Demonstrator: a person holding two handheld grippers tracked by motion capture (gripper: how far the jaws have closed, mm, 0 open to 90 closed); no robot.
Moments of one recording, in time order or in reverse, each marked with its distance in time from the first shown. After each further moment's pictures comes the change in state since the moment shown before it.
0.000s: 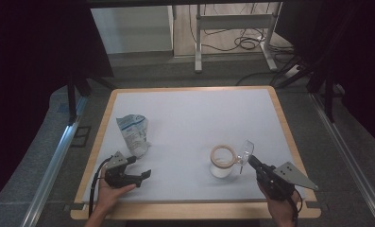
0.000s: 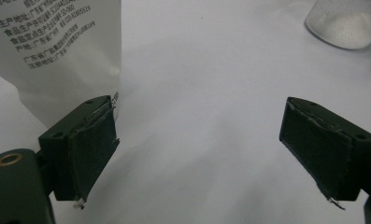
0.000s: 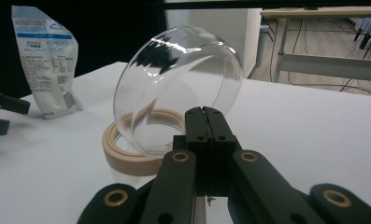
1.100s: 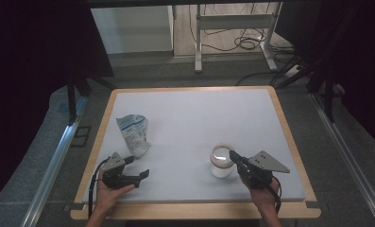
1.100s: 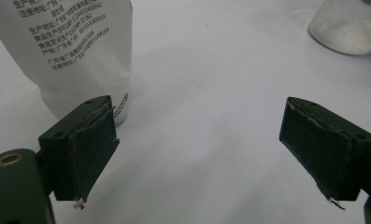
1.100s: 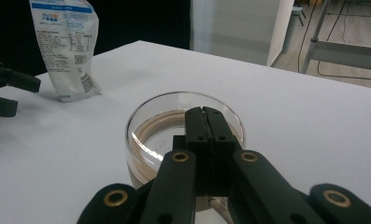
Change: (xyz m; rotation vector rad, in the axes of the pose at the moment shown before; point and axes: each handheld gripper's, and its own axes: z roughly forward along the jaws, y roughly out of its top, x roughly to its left) left arm -0.001 -0.001 -0.006 -0.027 0.025 -0.007; right arm 0.021 0.006 0.048 0.092 0.089 -0.053
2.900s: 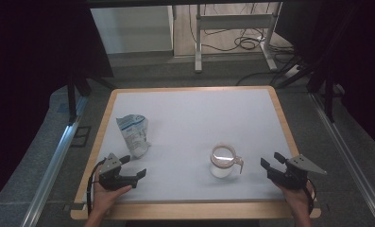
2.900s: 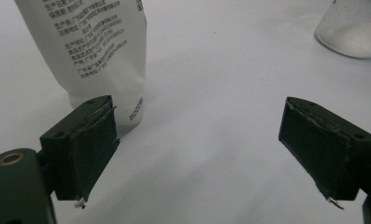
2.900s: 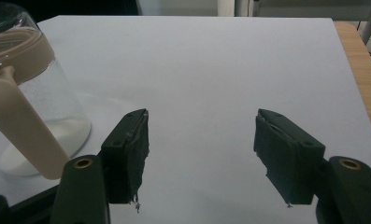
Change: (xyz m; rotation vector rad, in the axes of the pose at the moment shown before) left arm -0.001 0.000 -0.013 -0.030 0.048 0.024; right arm -0.101 -0.065 -0.036 0.075 -0.160 0.149
